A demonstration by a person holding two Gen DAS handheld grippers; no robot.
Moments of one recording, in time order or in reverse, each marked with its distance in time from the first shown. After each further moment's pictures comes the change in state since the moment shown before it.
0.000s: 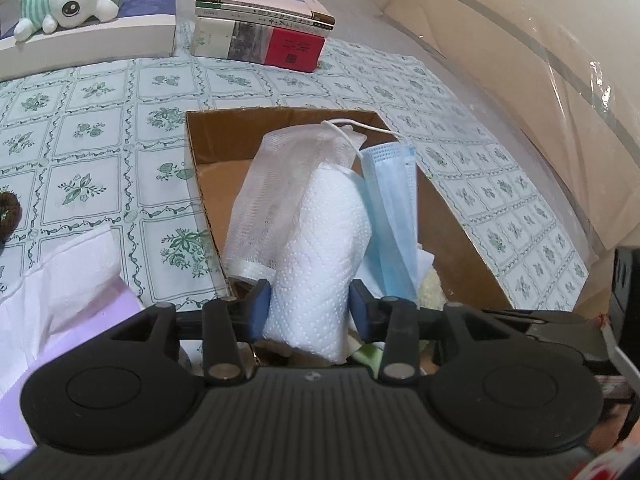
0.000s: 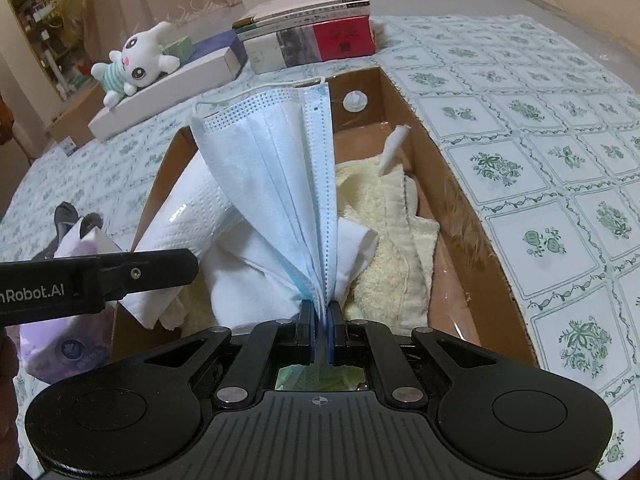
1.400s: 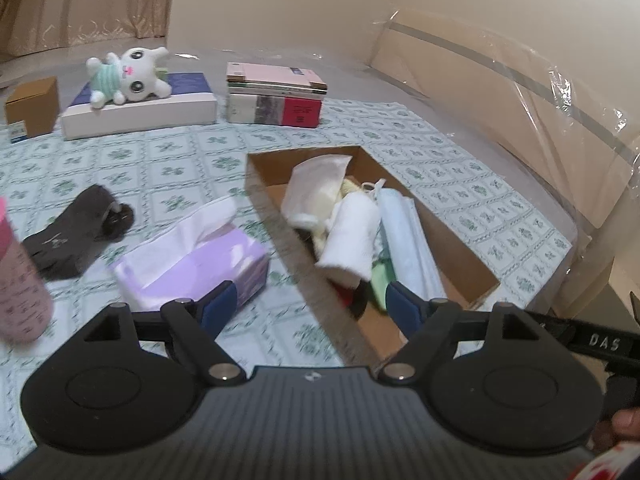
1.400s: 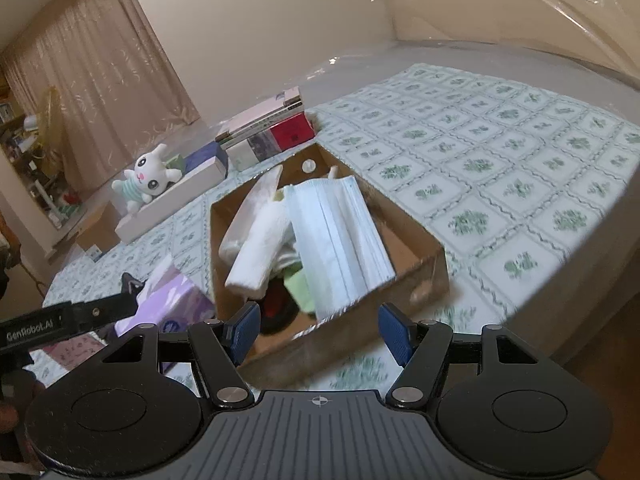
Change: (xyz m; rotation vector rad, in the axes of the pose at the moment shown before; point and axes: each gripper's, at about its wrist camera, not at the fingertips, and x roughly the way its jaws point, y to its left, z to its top) left arm -0.174 0.001 -0.101 0.113 -0.200 0.070; right arm -0.183 0.043 -0.132 0.271 -0.318 -0.041
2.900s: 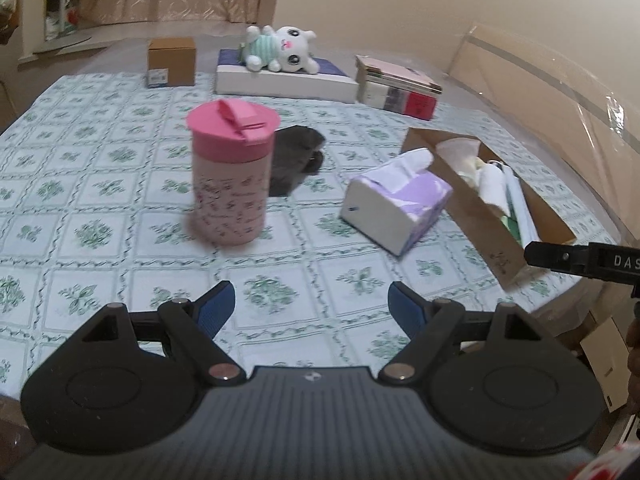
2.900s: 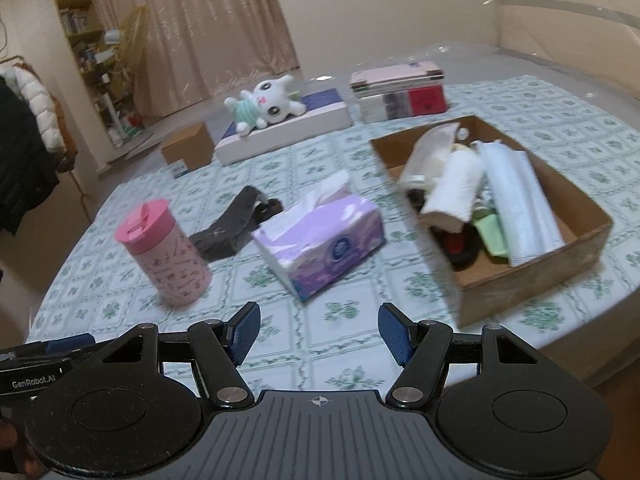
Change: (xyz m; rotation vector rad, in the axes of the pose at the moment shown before) left arm -0.126 0.185 -0.091 -0.122 0.006 0.149; right arm 0.021 0.177 -0.084 -0.248 0.095 0.128
